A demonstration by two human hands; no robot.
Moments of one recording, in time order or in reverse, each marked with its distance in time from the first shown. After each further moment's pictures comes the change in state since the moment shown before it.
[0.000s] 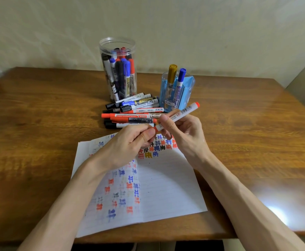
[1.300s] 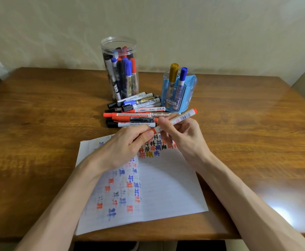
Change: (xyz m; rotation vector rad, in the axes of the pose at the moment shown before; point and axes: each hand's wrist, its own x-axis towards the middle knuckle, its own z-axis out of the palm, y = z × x) left_hand 0.000 -0.013 -0.004 0.199 -0.002 0.014; right_hand -0.002 0.003 0.001 0.025 -0.023 0.159
